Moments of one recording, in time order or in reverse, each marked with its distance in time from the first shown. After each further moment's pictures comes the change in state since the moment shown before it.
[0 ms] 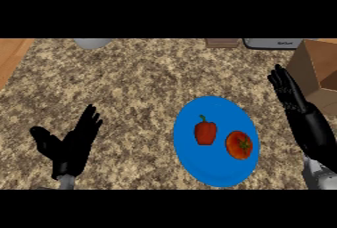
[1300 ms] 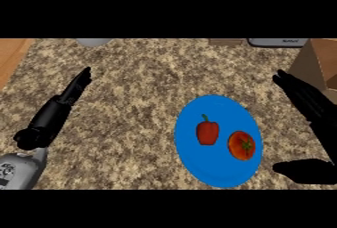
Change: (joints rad) left arm -0.239 0.256 -0.007 0.016 -0.281 -0.291 -0.277; right arm -0.046 -0.357 0.130 -0.411 0.502 0.126 0.692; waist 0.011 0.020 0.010
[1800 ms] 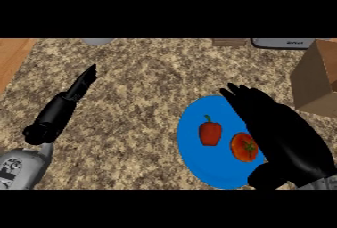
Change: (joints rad) left arm -0.037 -0.027 -0.003 0.022 -0.024 -0.018 0.011; right arm -0.322 0.139 0.280 0.028 -0.008 0.320 0.458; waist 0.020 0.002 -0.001
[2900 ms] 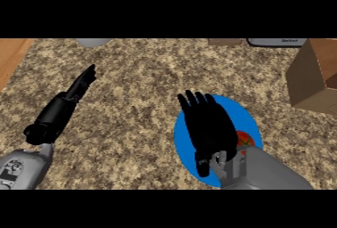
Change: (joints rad) left arm 0.015 -0.042 0.044 -0.006 -0.044 -0.022 0.017; right arm -0.137 0.350 0.169 0.341 0.149 0.042 0.146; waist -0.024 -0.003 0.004
